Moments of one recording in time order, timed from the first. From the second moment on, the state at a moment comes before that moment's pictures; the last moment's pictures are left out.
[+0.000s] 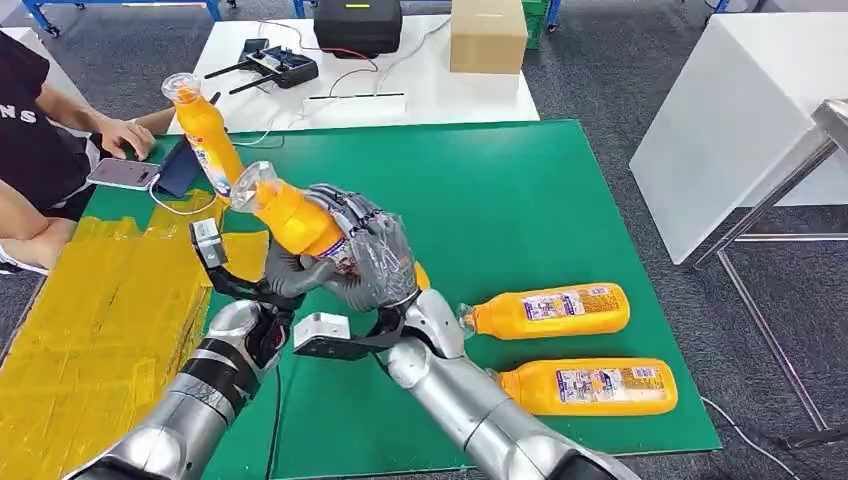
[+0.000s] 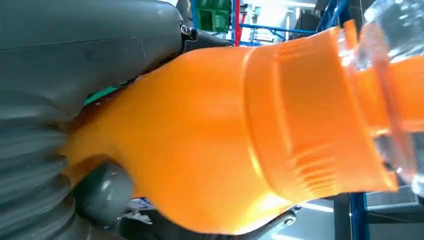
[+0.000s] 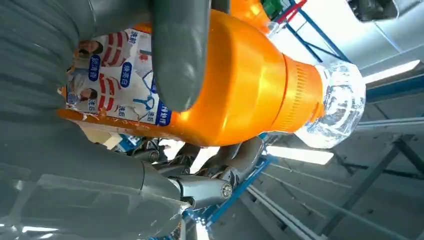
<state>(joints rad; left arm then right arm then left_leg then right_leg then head) -0.57 -0.11 -0.33 -0.86 0.14 -0.48 -0.57 -0.57 0.35 0.71 -0.83 0.49 -0.67 -0.61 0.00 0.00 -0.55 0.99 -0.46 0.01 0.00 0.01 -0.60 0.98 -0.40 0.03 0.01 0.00</state>
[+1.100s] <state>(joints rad) -0.50 -0.11 -0.27 -0.95 0.08 -0.34 -0.52 -0.35 0.35 0.67 -1.10 0.55 -0.57 -0.67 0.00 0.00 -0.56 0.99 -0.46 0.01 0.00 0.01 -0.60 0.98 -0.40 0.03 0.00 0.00</state>
